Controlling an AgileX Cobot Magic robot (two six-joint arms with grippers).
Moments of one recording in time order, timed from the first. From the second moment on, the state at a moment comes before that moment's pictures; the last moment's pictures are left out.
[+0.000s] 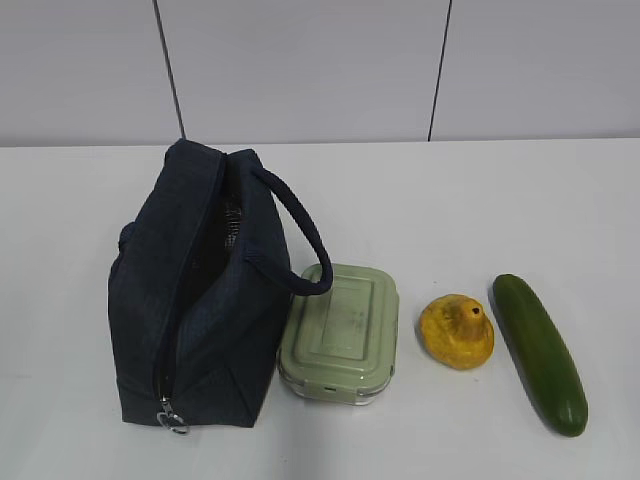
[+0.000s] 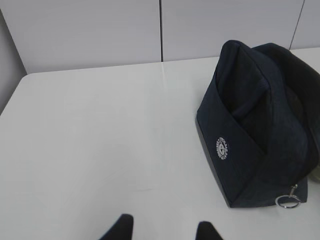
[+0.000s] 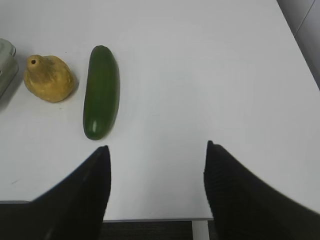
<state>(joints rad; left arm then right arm) -0.01 -0.01 -0.53 -0.07 1.12 0.13 -0.03 -0.02 -0.49 -0.06 1.15 -0.03</state>
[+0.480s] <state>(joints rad) -0.01 -0.01 -0.53 -0.07 1.12 0.13 -0.03 -0.02 -0.49 -0.06 1.15 -0.03</state>
